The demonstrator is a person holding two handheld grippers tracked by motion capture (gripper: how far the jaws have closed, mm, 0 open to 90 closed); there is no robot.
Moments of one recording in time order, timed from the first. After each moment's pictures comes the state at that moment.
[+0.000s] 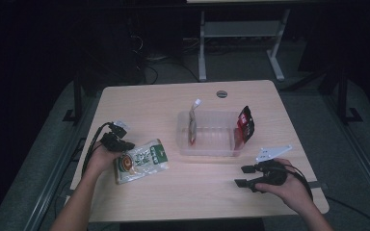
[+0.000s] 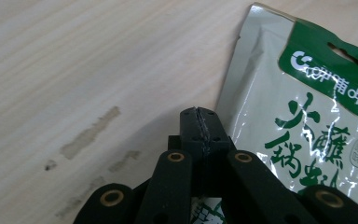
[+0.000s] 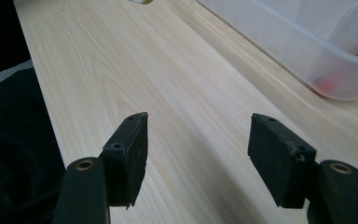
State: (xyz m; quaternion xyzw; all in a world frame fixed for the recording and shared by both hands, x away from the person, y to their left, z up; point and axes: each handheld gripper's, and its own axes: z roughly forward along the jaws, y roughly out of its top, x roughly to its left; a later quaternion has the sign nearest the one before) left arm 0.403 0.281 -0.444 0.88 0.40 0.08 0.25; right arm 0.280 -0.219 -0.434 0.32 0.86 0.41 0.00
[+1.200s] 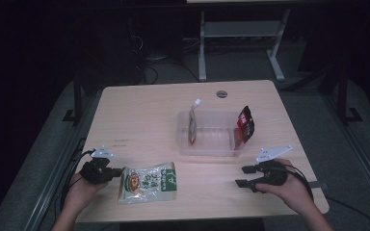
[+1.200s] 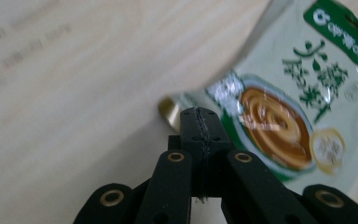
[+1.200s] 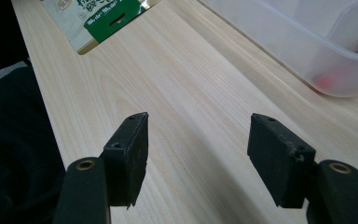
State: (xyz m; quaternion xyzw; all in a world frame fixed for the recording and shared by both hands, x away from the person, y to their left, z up) left arm 0.294 0.308 -0.436 0.87 0.40 0.08 0.28; right arm 0.279 -0.220 -0.435 0.32 0.86 0.40 0.01
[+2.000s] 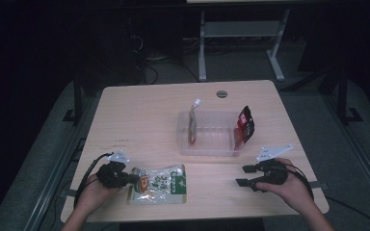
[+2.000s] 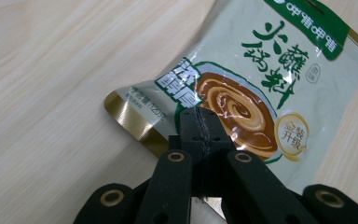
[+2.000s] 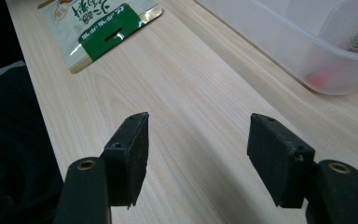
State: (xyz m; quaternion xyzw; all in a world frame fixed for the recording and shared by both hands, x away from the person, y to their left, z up) left arm 0.294 0.263 -0.445 0.89 0.34 0.02 0.30; right arm 0.282 -0.222 -0.436 0.32 0.86 0.40 0.01
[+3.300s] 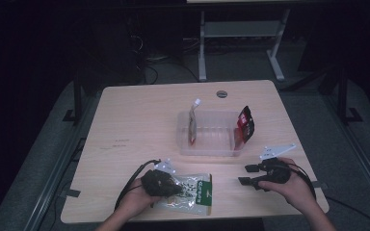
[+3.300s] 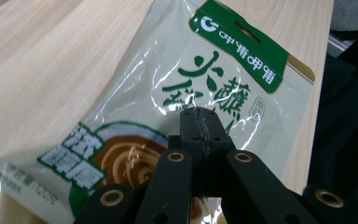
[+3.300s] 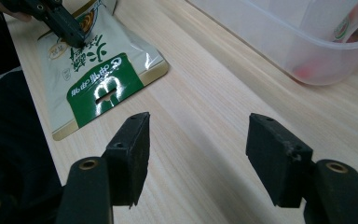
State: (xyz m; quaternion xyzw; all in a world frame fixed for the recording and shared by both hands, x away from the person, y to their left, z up) left arm 0.278 0.145 -0.452 0.91 0.24 -0.04 0.33; right arm 0.284 -0.230 -0.436 0.34 0.85 0.40 0.00
